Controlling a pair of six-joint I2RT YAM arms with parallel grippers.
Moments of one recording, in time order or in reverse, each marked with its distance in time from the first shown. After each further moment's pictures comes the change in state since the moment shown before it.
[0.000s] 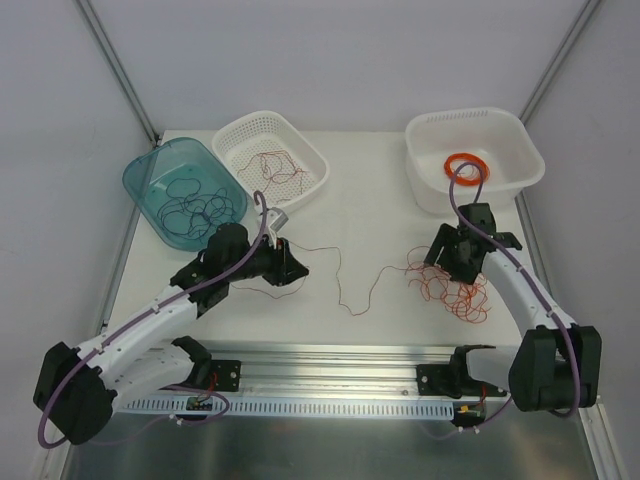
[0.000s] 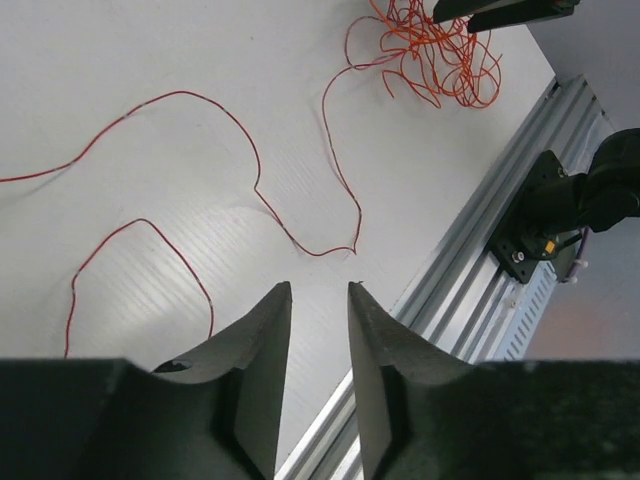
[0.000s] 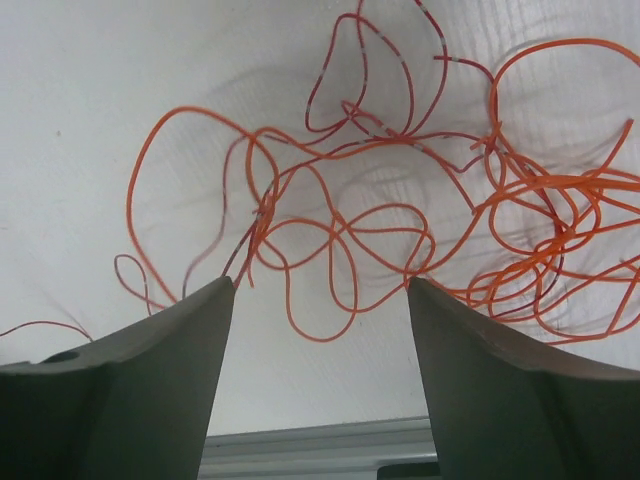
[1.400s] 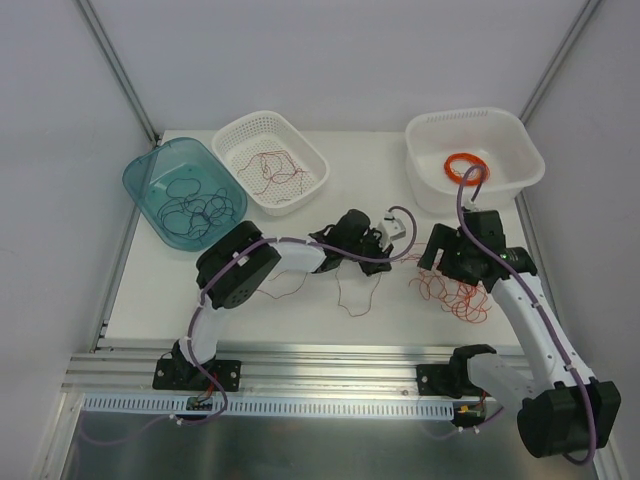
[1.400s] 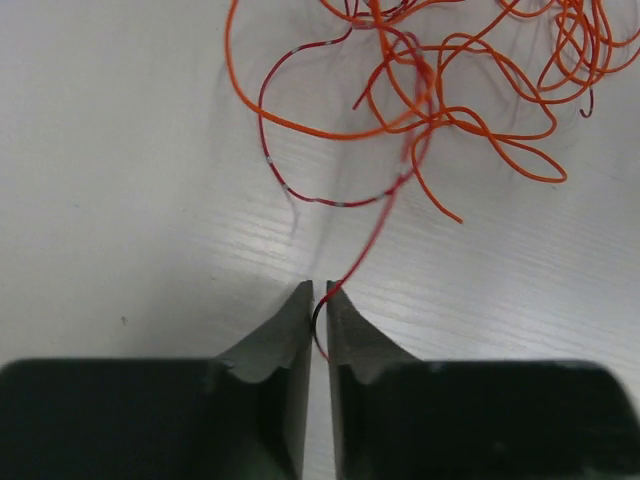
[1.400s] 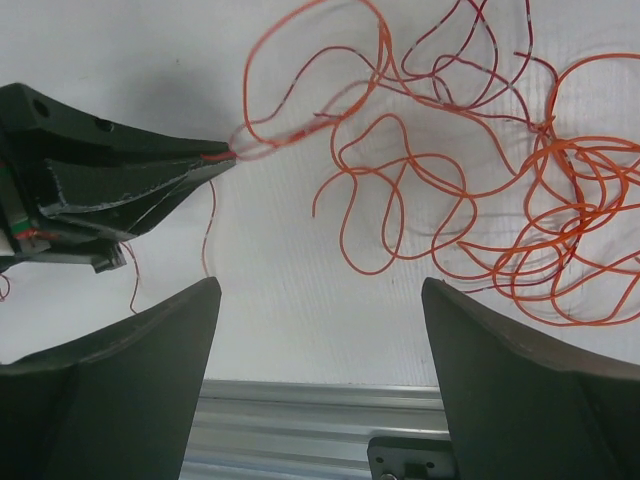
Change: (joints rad) left arm -0.278 1.178 0.663 0.369 0.019 0.398; right arm 0.075 -0.257 0.031 -0.109 -0.066 -0.083
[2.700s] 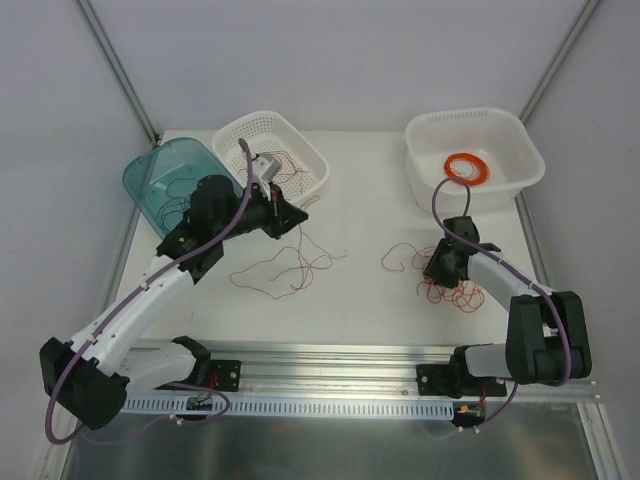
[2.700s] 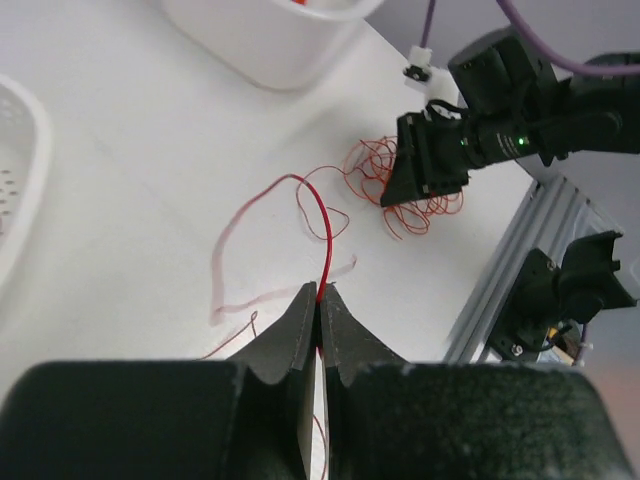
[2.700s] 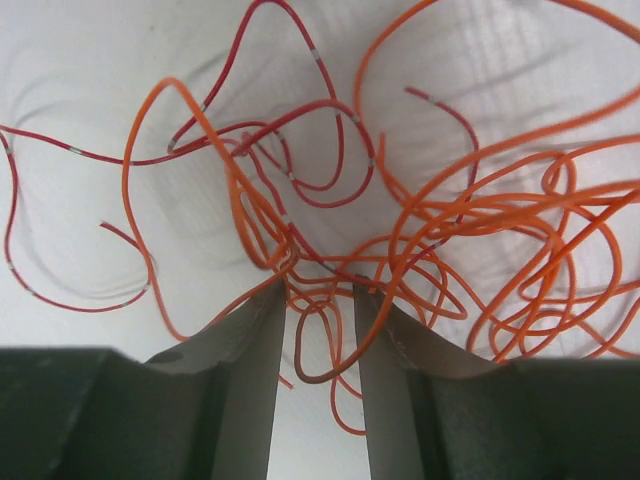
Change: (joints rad) left arm 0.328 -1.004 -0.299 -0.383 0.014 -0.291; right arm -0.024 0.389 -0.191 0.383 0.125 0.145
